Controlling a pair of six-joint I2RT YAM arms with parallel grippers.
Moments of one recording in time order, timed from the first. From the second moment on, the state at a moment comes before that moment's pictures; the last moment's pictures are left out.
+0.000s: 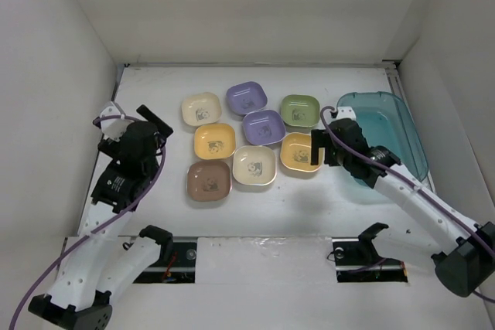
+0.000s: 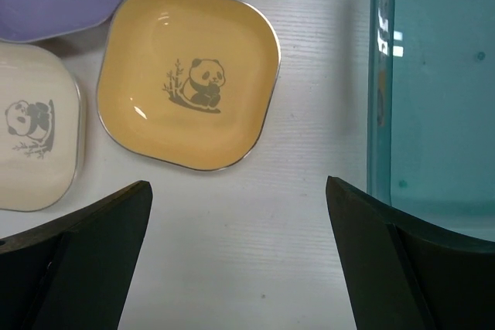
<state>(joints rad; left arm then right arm) -0.37 0.74 0.99 -0.70 -0.76 -0.74 0.56 1.05 0.89 -0.63 0.35 0.37</state>
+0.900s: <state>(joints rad) -0.37 0.76 0.99 -0.70 -0.71 -0.72 0.46 1.42 0.74 -0.33 0.28 0.49</state>
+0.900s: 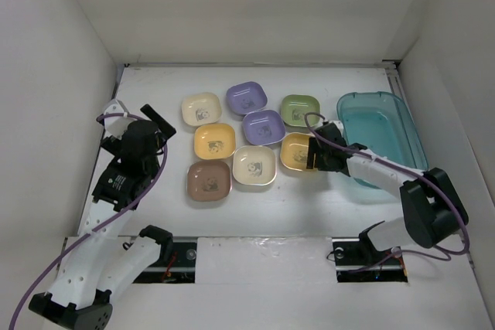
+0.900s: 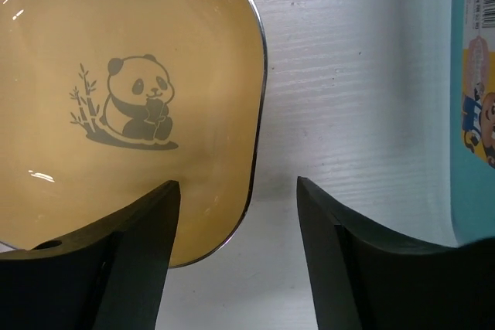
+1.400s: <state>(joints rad) -0.37 0.76 0.99 -0.70 -0.70 -0.71 0.45 1.40 0.74 -0.32 0.27 0.53</state>
